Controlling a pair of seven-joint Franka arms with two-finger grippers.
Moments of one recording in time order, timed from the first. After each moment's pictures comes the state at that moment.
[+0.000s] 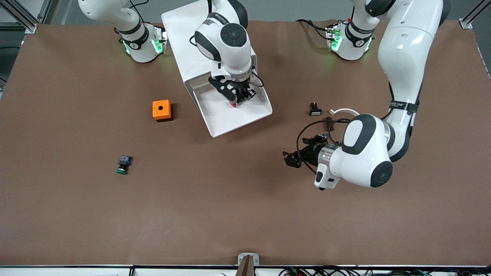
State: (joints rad) left arm -0.18 0.75 -0.22 -1.19 -0.41 1.67 -0.85; right arm 0.94 0.33 -0.02 -1.85 0.08 2.16 1.66
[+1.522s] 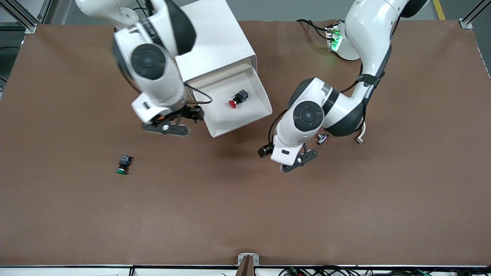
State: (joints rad) left arm -0.43 0.64 -0.23 -1.35 -0.02 1.98 -1.08; right arm 0.53 0.29 -0.05 -1.50 0.00 1.65 0.57
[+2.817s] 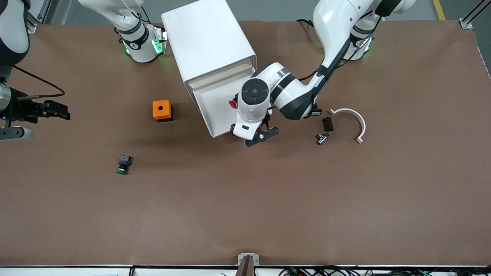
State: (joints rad) left arm -0.61 0.68 -0.23 -1.40 0.03 2.02 -1.23; right arm 0.00 0.16 -0.05 -1.49 -0.03 1.48 -0.15
